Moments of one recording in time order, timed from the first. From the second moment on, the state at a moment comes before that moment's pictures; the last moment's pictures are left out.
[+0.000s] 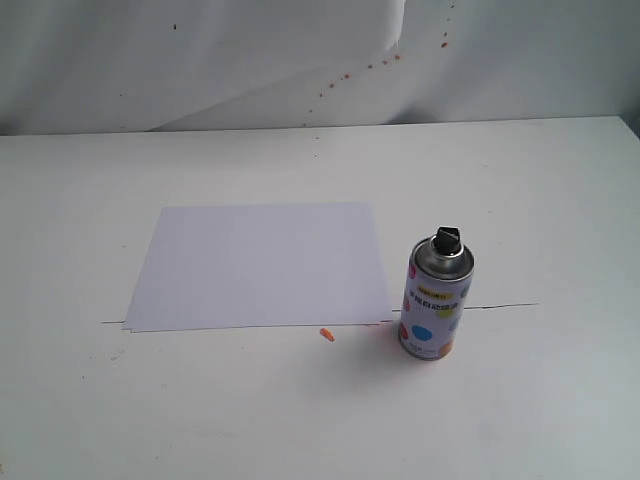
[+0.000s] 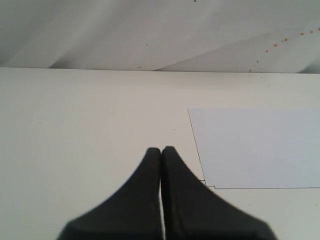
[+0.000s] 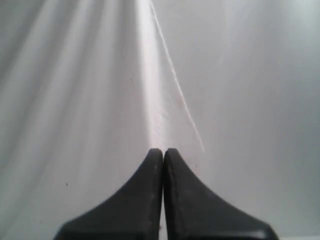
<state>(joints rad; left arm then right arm) -0.02 0.00 0.00 0.01 0.32 -0.07 0.13 0.01 -0.06 0.30 -0.24 -0.18</state>
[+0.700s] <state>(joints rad) -0.02 0.00 0.00 0.01 0.32 -0.07 0.13 0.81 -0.89 0.28 0.22 -0.39</state>
